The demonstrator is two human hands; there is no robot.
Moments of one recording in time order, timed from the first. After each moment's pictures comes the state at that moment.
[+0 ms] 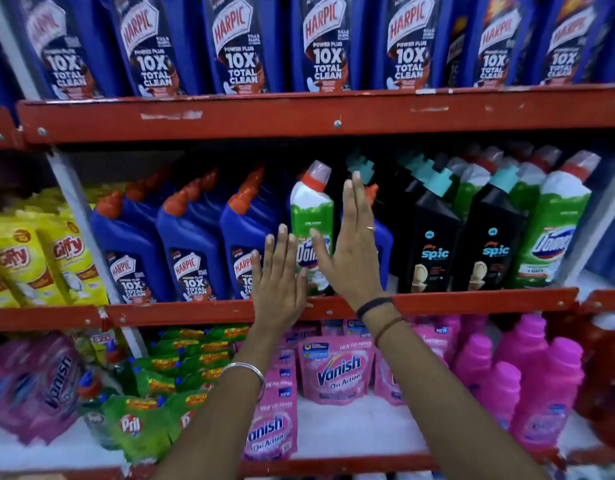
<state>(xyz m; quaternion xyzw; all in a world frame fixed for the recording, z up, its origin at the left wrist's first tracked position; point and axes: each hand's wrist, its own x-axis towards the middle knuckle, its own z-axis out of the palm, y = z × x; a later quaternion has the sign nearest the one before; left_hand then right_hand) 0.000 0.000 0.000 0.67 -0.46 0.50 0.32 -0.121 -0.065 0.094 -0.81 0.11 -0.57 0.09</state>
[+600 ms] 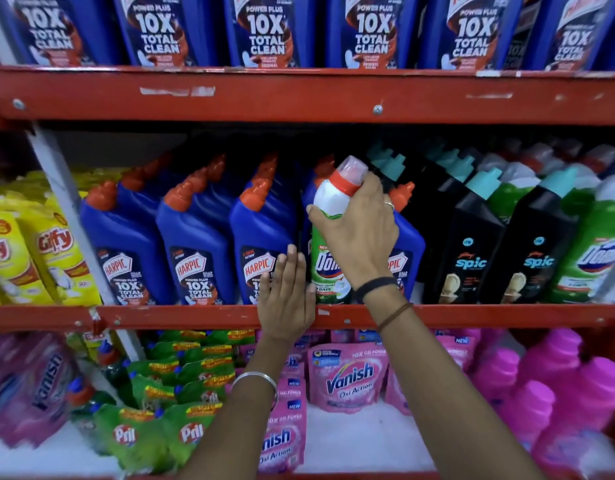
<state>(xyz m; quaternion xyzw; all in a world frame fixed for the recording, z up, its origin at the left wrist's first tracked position) 0.038 -0.015 -0.040 0.67 -0.39 0.56 0.29 -0.081 -0.049 0.135 -0.79 0.32 -0.50 0.16</state>
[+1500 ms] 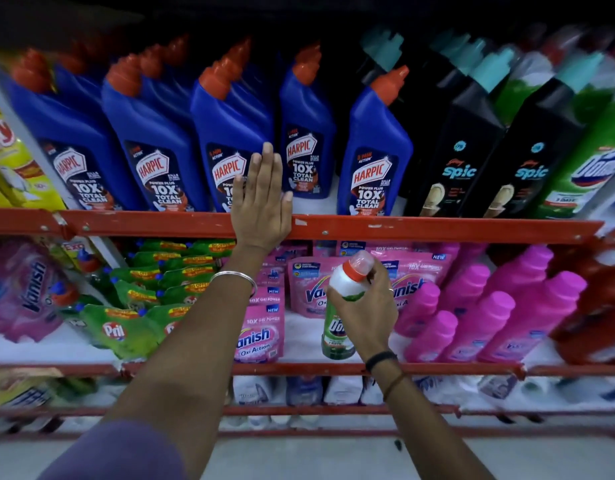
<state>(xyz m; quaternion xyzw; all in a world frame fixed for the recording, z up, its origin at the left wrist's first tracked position) 0.035 -0.013 -0.042 0.69 -0.40 0.54 0.27 -0.179 -0.046 -0.091 -0.74 0.41 -0.40 0.35</state>
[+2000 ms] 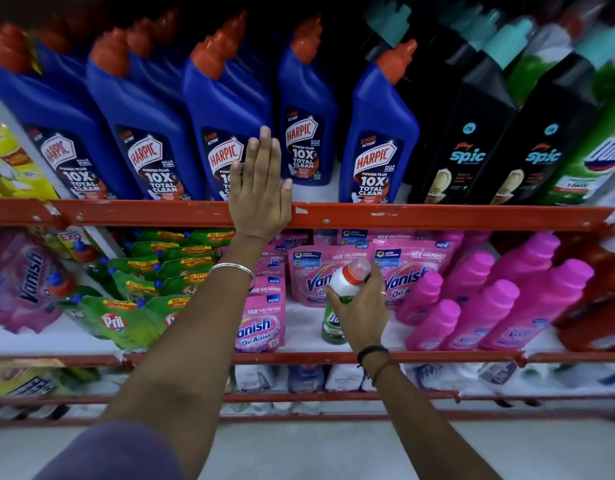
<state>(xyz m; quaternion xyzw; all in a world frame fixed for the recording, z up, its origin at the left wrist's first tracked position) 0.036 -0.013 -0.039 0.68 -0.40 0.54 0.28 -0.168 -0.056 -0.137 -0.77 0.44 -0.35 0.31</state>
